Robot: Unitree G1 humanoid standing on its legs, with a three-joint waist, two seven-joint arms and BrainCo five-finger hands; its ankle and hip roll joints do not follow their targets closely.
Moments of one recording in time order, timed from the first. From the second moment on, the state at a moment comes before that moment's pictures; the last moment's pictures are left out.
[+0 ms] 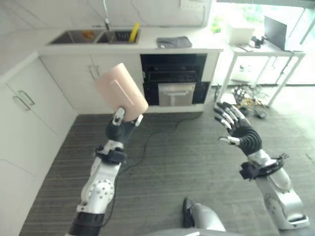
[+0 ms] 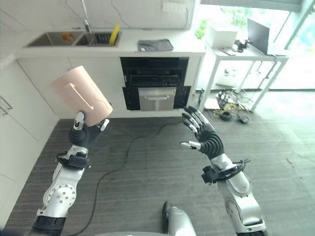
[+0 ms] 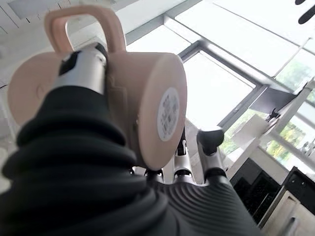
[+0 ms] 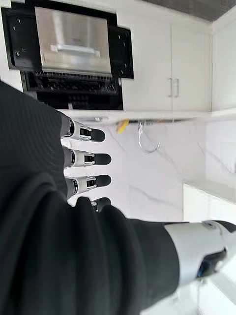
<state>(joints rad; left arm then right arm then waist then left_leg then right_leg) 0.05 0.29 -0.04 -0.22 -1.08 -0.04 -0.23 0.09 -0.43 0.02 -0.27 0.49 -0.11 0.26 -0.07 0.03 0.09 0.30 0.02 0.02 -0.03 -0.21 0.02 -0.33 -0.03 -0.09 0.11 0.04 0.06</state>
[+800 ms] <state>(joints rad) 0.10 0.35 -0.04 -0.27 -1.13 -0.03 -0.32 0.09 -0.43 -0.01 -0.30 0.49 -0.11 0.26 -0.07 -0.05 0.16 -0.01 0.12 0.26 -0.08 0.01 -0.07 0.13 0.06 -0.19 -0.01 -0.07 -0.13</state>
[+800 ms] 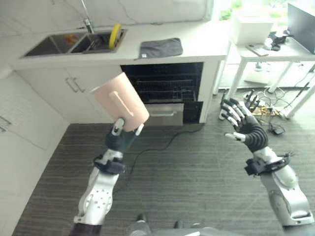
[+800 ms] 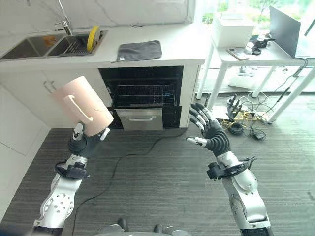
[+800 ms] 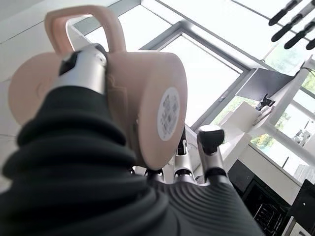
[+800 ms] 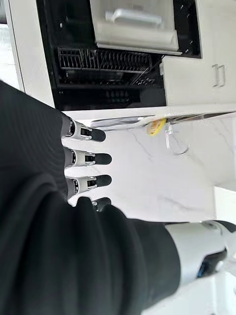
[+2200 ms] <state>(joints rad) 0.05 0.29 -0.09 -0.23 -1.12 0.01 -0.33 0.09 -0.48 -0.01 -0.29 0.53 -0.08 0.23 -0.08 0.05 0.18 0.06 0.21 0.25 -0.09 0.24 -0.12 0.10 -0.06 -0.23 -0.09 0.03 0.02</state>
